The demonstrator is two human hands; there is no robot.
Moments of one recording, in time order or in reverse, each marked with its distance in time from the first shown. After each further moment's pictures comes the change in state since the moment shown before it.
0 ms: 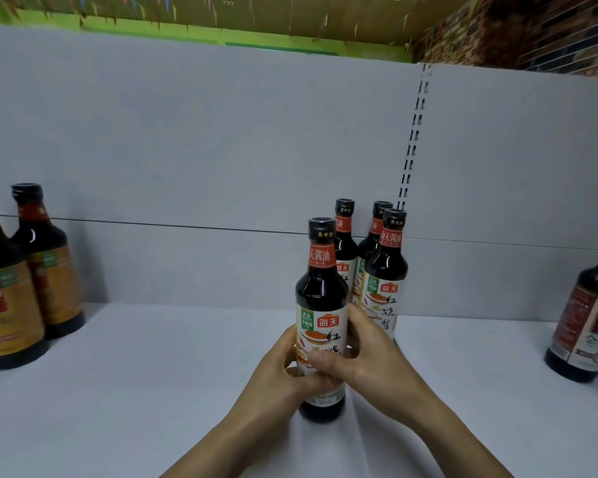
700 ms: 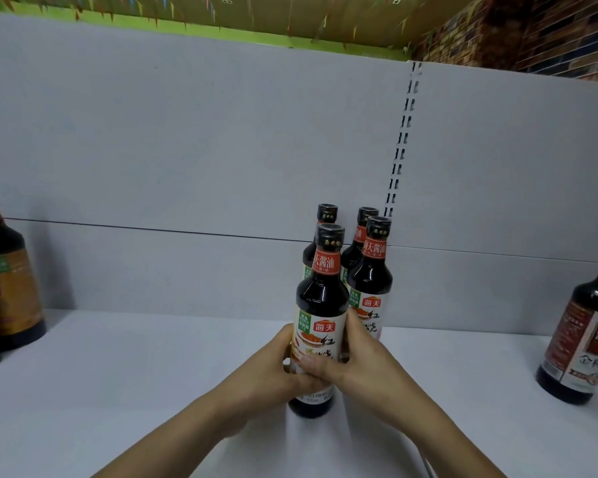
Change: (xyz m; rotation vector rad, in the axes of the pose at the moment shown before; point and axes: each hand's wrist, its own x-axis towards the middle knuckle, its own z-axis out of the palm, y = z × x) left_hand 0.051 0.009 0.005 0.212 -0.177 -0.056; right_hand 0.025 0.020 -0.028 -0.144 -0.011 0.107
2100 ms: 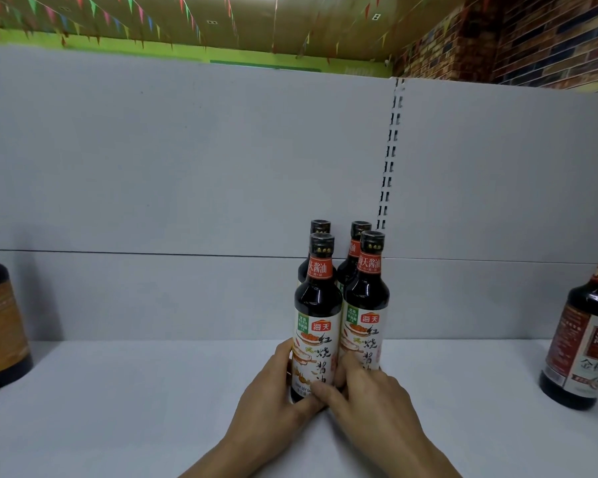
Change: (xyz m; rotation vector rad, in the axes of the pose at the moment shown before) left_hand 0.019 -0.036 0.012 0.247 0.269 0.227; right_hand -0.010 0.004 0.012 -0.583 0.117 0.116
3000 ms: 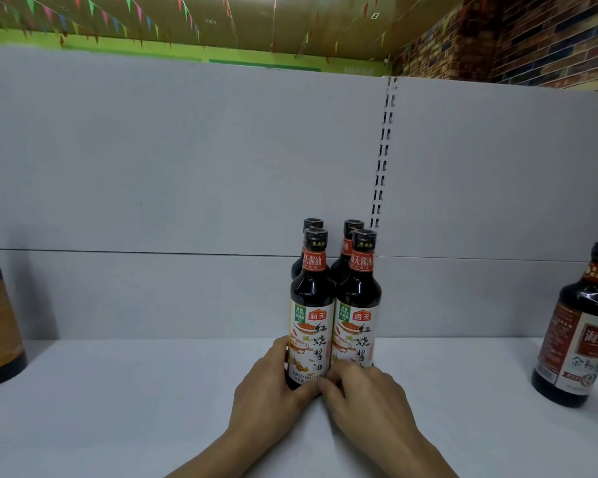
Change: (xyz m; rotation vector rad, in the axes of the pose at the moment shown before) left_hand 0.016 -0.006 0.014 0.259 0.106 -0.082; right_hand 0.005 0.015 0.007 -0.078 0.039 -0.037
